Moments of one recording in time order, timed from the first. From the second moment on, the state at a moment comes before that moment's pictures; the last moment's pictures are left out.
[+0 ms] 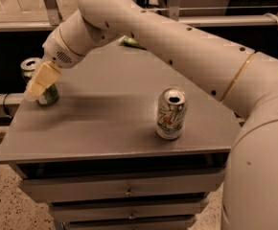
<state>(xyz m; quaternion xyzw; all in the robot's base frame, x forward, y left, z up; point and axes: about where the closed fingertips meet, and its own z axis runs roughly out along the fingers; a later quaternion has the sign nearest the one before) 0.588 0.244 0.912 -0.65 0.61 0.28 0.36</state>
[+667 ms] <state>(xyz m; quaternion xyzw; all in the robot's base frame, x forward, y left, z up) 0.594 0.251 0.898 -0.63 0.62 0.29 0.36</state>
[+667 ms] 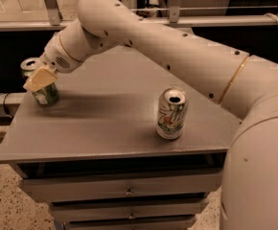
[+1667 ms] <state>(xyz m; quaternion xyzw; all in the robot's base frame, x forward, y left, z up) 0.630 0.145 0.928 -0.61 0.68 0.20 0.36</state>
